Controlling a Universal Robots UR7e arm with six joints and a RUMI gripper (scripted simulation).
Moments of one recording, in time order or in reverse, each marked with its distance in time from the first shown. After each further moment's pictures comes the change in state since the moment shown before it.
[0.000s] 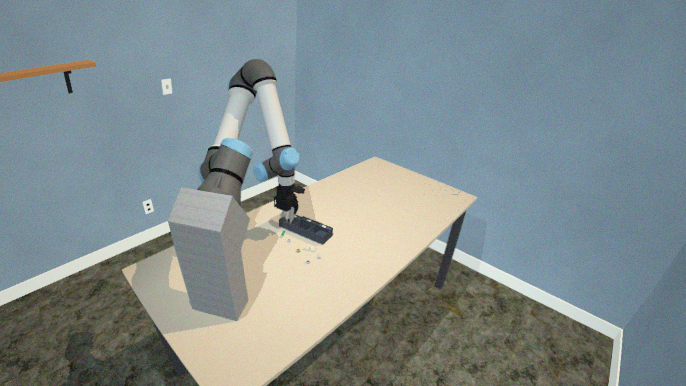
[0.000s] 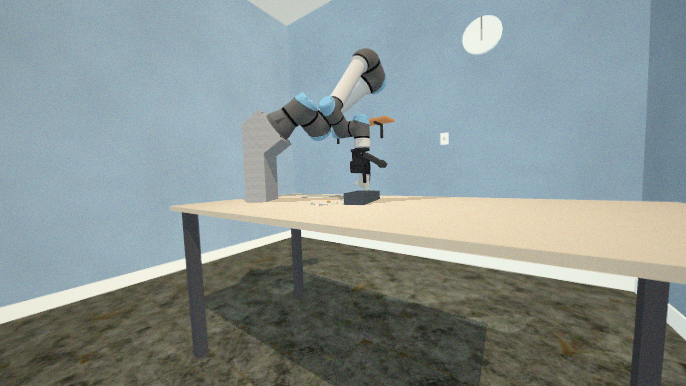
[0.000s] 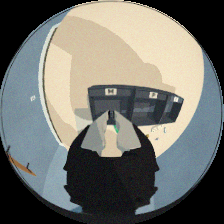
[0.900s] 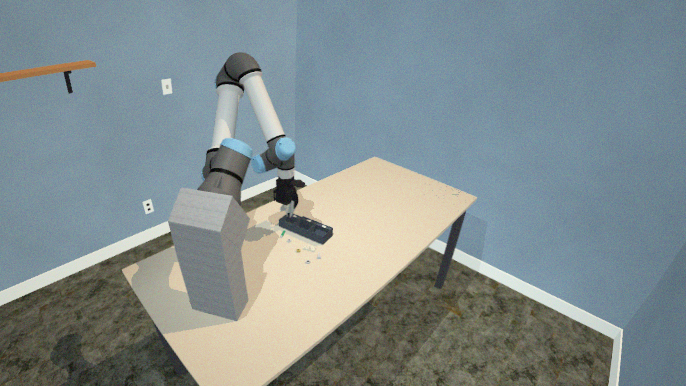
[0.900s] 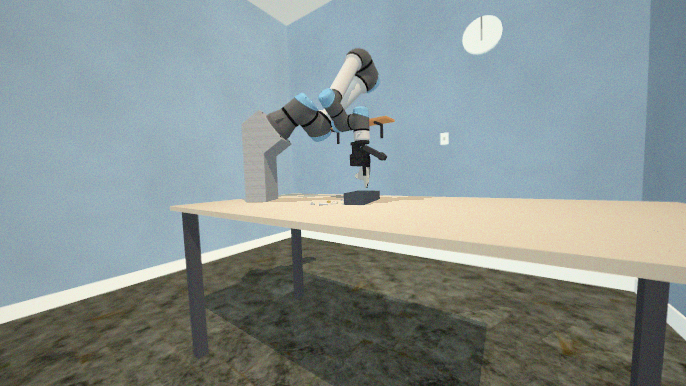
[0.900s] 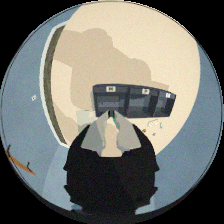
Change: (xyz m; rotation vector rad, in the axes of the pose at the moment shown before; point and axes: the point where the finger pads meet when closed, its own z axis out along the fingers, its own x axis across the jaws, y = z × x) arm 0.000 -0.001 -0.033 0.006 0.004 0.000
